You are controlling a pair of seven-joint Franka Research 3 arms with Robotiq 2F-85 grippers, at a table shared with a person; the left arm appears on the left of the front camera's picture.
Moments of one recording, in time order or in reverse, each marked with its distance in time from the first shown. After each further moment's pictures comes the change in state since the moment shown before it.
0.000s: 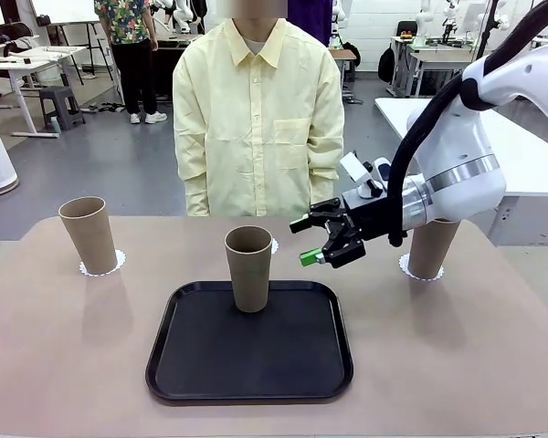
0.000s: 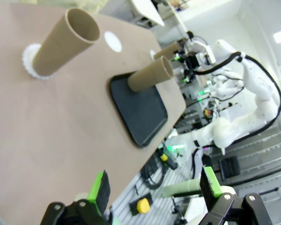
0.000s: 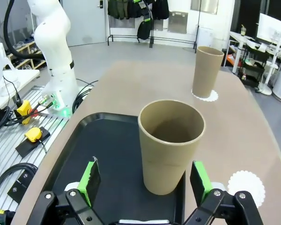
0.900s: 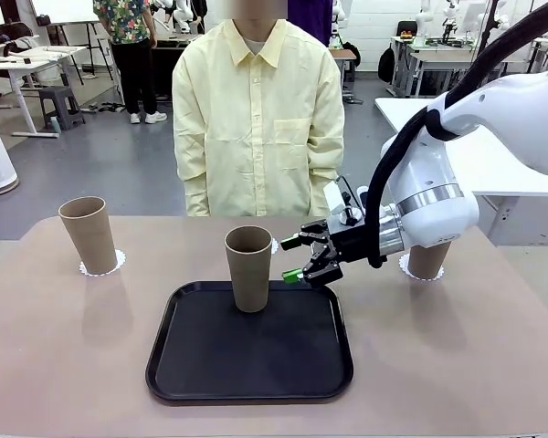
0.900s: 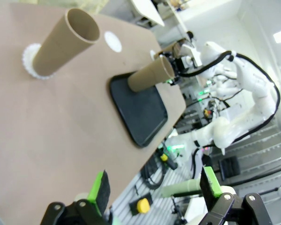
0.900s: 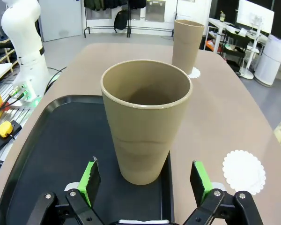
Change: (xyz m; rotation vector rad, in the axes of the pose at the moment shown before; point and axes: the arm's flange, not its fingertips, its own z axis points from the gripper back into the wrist) left arm 0.000 0.000 0.000 0.000 0.000 0.000; right arm -0.045 -0.008 -0.038 -0.126 0.046 -0.021
